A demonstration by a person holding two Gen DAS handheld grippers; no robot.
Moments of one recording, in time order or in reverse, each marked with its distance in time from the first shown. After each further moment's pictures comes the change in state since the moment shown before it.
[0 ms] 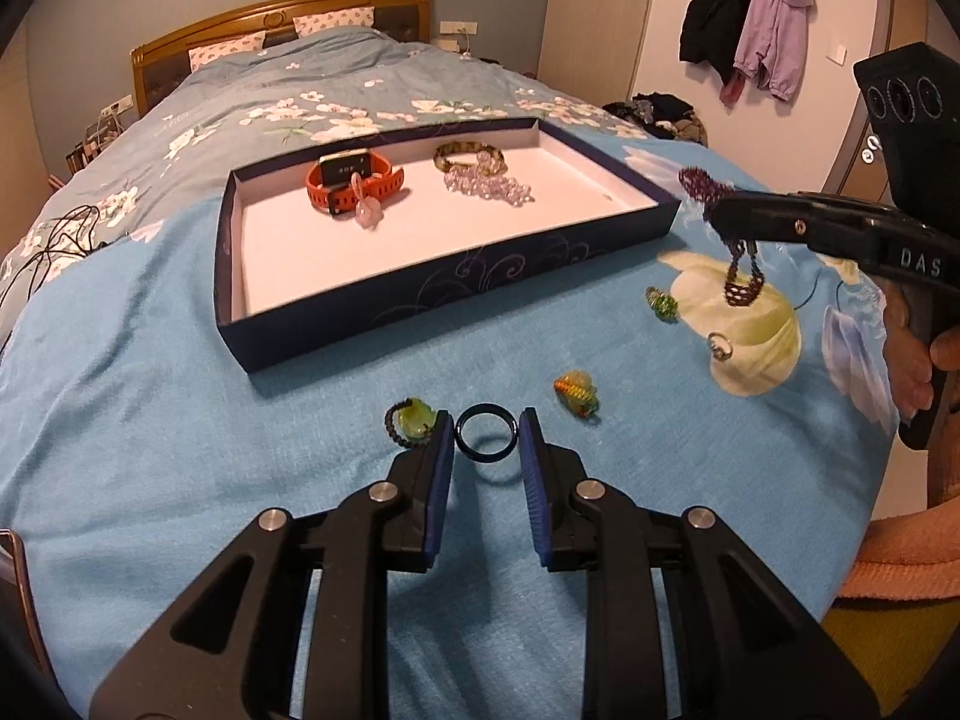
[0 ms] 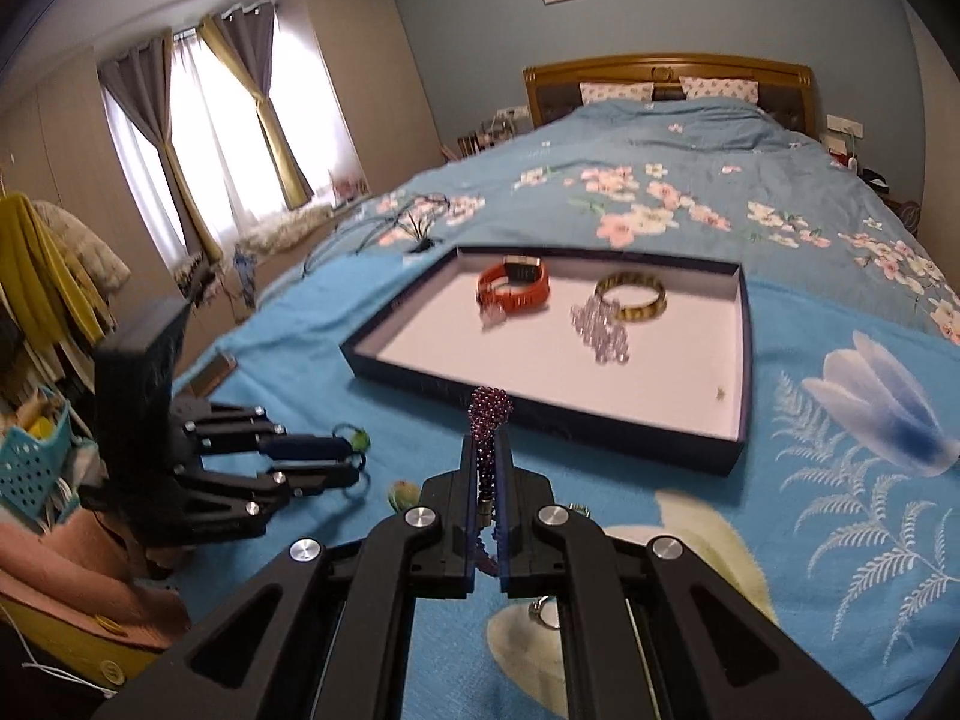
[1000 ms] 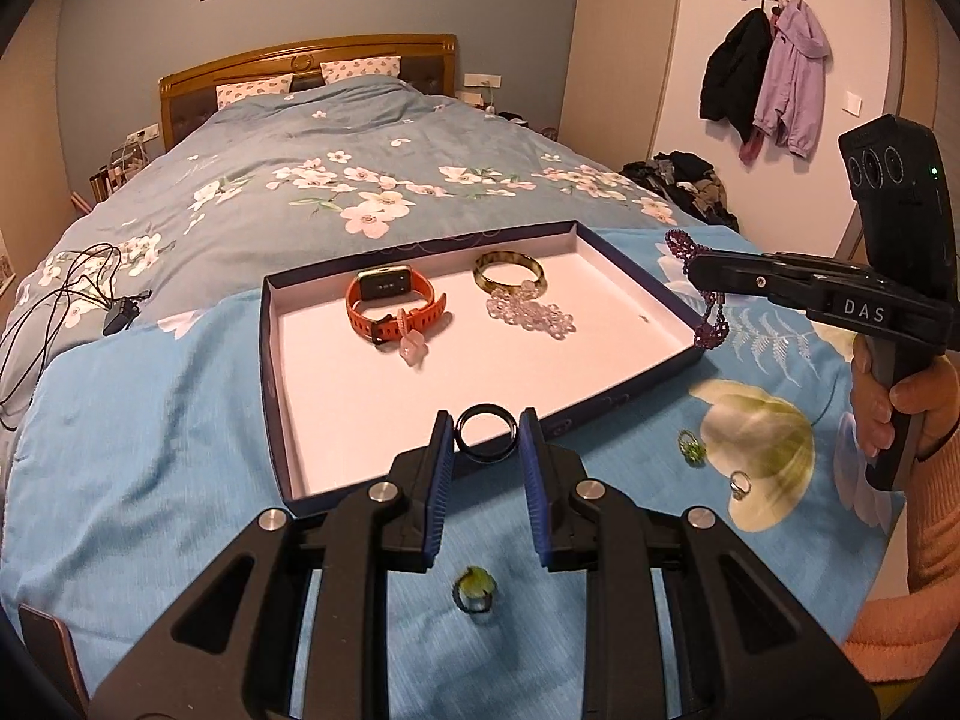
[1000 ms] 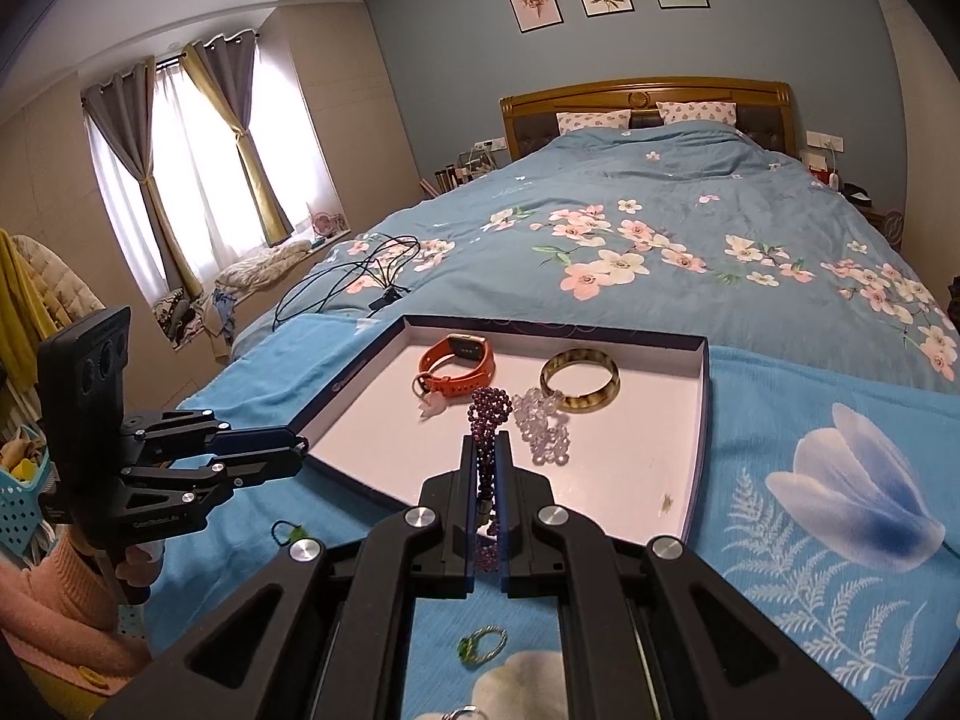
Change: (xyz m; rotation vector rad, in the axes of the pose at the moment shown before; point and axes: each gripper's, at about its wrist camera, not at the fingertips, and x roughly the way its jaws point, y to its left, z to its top) left arm -0.010 0.021 0.061 -0.038 -0.126 0.045; right arm 0.023 -0.041 0.048 0.016 -0.063 -0.041
